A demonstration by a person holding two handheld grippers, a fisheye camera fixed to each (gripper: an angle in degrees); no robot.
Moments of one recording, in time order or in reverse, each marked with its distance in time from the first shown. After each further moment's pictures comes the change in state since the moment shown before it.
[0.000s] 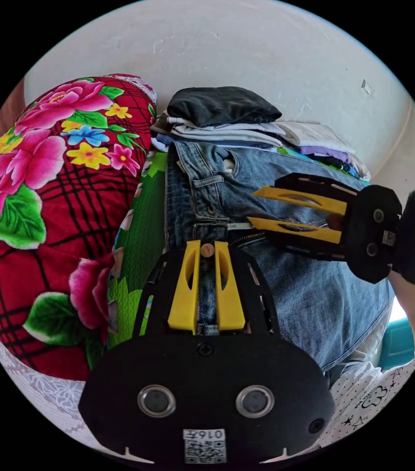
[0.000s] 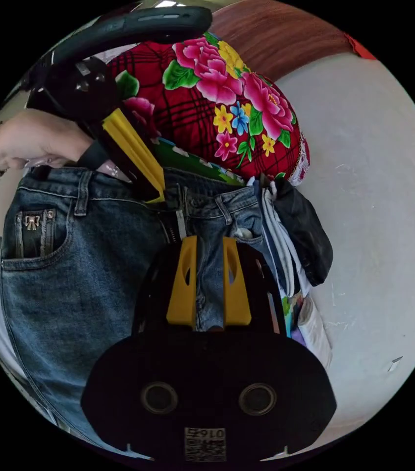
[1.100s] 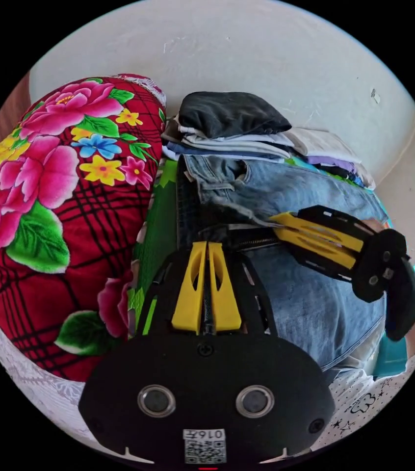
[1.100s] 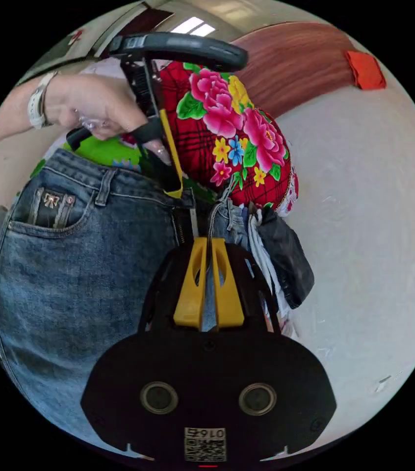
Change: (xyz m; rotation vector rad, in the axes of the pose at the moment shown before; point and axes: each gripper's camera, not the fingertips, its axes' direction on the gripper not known) left arm -0.049 -0.029 0.042 -0.025 -0.043 -0.023; right arm -0.044 -0.251 -0.075 0.177 0.166 -0.168
